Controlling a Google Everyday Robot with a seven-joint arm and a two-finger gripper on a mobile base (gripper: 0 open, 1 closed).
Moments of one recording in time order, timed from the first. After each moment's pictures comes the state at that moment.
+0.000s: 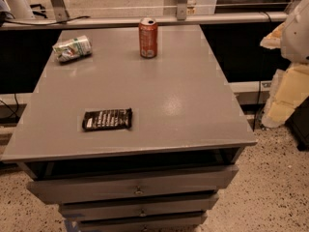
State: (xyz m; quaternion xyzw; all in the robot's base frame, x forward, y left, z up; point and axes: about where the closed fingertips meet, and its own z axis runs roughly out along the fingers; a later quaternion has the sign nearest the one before) arm 0.438 -0.216 0.977 -0.60 0.78 -0.04 0.16
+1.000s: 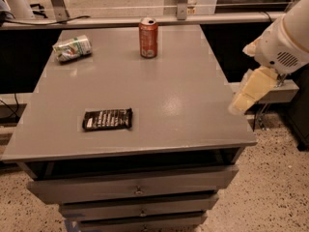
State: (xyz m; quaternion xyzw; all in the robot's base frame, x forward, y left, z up) arm 0.499 -0.206 0.933 -0.54 0.81 0.03 0.23
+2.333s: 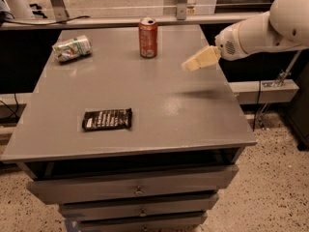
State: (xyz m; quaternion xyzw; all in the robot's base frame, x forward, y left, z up) arm 0.679 -0.153 0.896 -0.38 0.81 0.15 0.42
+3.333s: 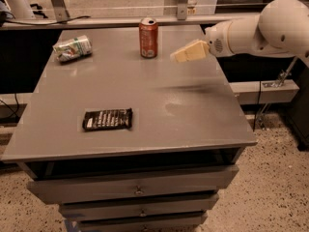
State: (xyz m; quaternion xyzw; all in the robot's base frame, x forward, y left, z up) arm 0.706 -0.126 0.909 -0.36 0.77 0.19 0.49
